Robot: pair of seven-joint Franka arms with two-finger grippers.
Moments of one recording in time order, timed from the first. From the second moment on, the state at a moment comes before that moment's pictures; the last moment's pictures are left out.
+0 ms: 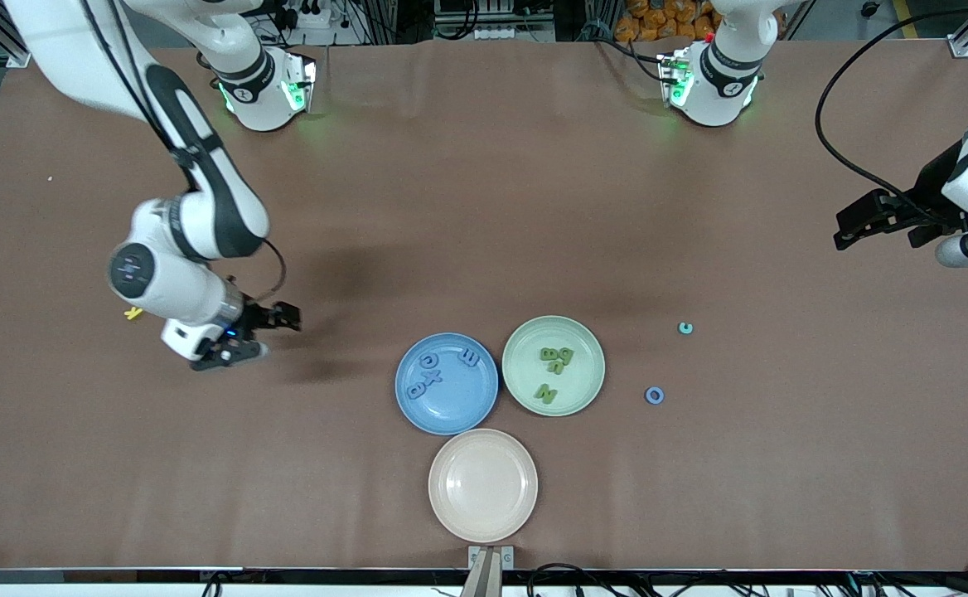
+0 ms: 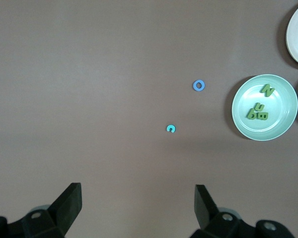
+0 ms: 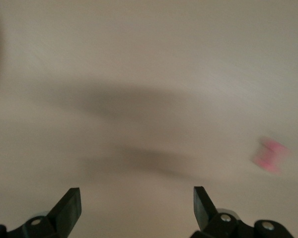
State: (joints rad) left arm 0.27 0.08 -0.38 -1.50 0.01 1.60 -0.15; right arm 0.04 0.38 0.11 -2.03 0.10 2.36 -0.14
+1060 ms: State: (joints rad) left arm 0.29 0.05 -0.38 -1.49 0.01 1.57 -0.15; right arm 0.03 -0.01 0.00 -1.81 -0.03 1.64 -0.10
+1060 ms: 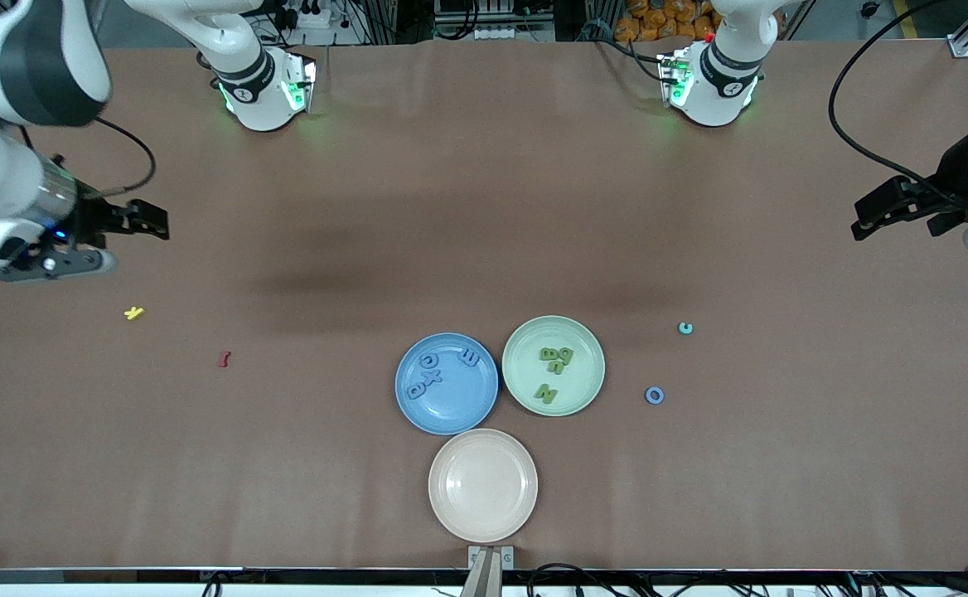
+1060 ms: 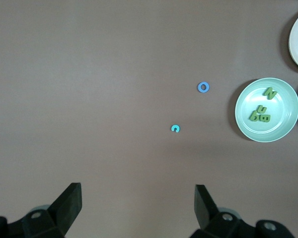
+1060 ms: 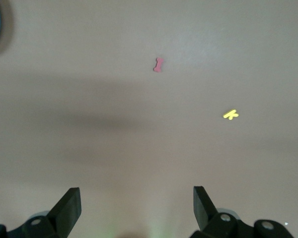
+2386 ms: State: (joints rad) left arm 0.02 0.00 -0.06 -1.49 0.01 1.54 -0.06; right arm 0.00 -0.02 0.00 -1.48 0.00 1.53 -0.01
